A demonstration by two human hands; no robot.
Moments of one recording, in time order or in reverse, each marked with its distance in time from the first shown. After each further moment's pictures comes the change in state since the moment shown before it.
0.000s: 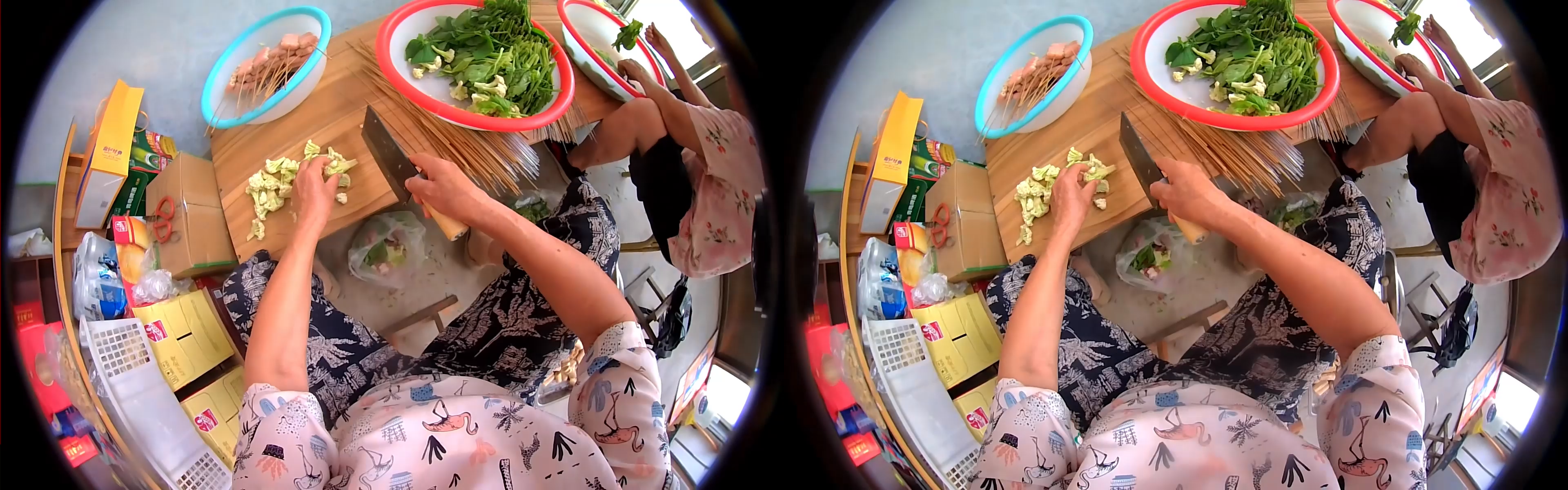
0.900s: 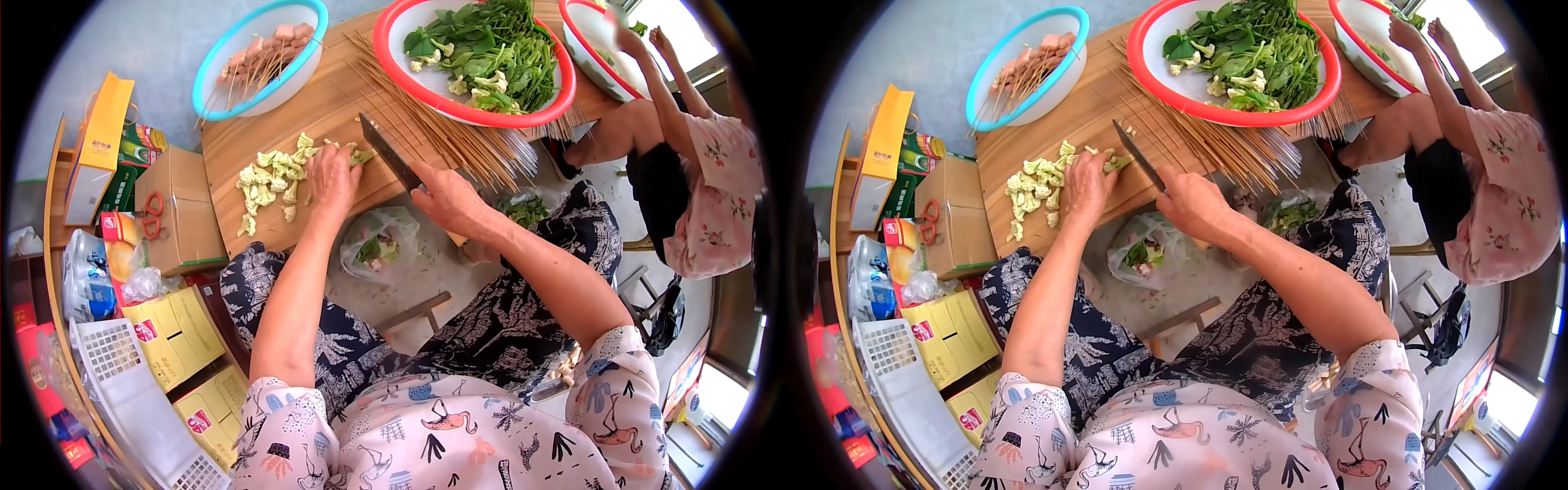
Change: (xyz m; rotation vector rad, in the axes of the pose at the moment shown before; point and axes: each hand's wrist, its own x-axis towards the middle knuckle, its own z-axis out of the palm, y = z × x) left_hand -0.001 0.033 0.023 0.133 0.061 0.268; right_hand -0.010 0.017 0.009 -0.521 0.099 -0.130
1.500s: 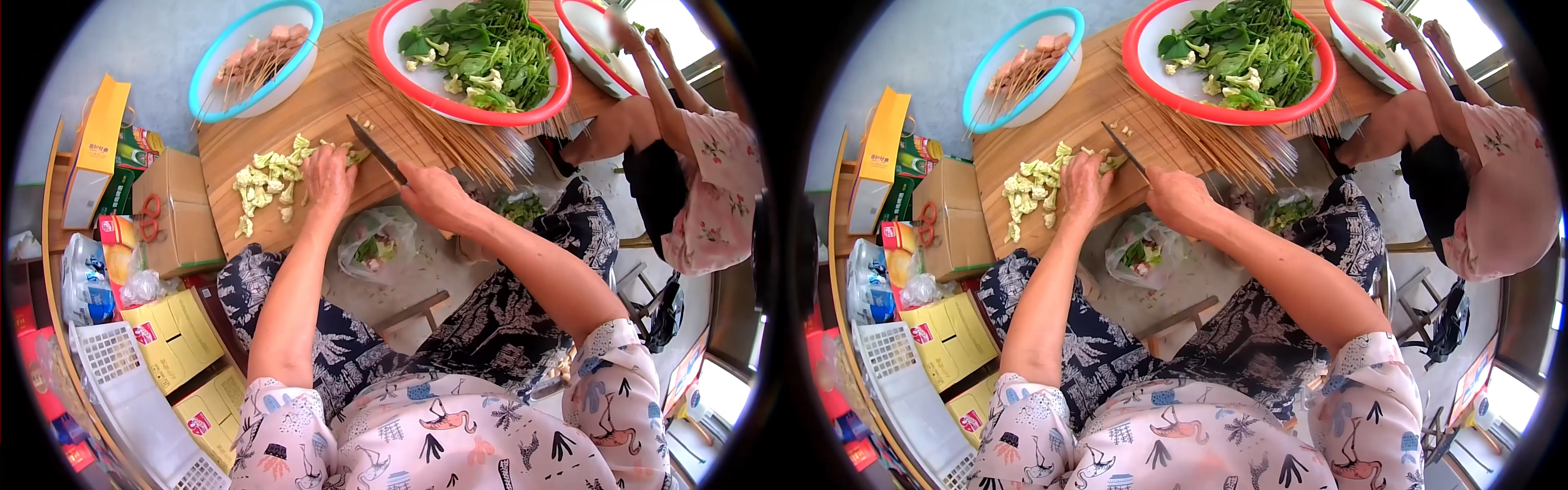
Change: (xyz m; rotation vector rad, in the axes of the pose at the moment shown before) left_hand 0.000 0.004 -0.003 0.019 -0.011 0.016; right_hand 0.015 0.000 0.012 -0.085 -0.035 0.029
